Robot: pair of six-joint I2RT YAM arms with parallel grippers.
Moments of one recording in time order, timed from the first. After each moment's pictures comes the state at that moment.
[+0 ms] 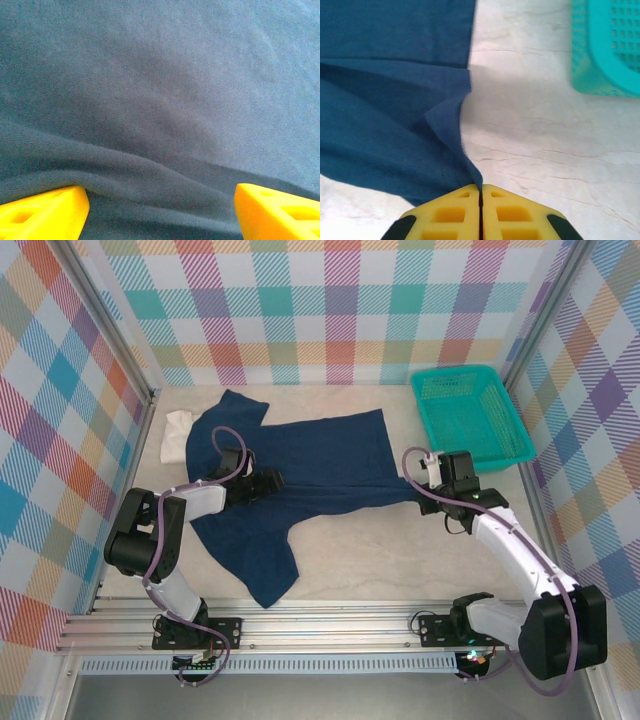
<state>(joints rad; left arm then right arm) -0.25 1.69 0.82 -0.03 0.15 -0.60 0.24 1.13 0.78 -0.56 0.04 -0.01</state>
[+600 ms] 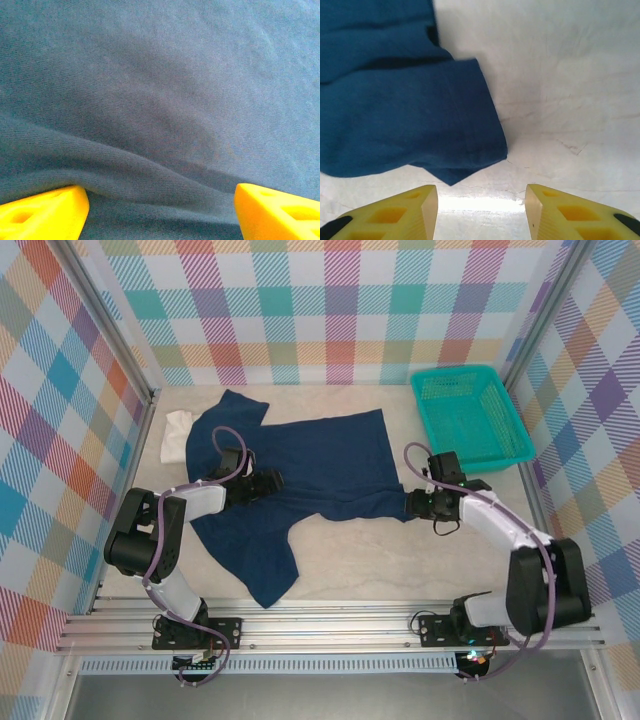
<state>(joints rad) -0.25 1.69 0.82 -0.03 0.16 -0.59 0.20 1.37 0.77 -0.58 -0.08 0.34</state>
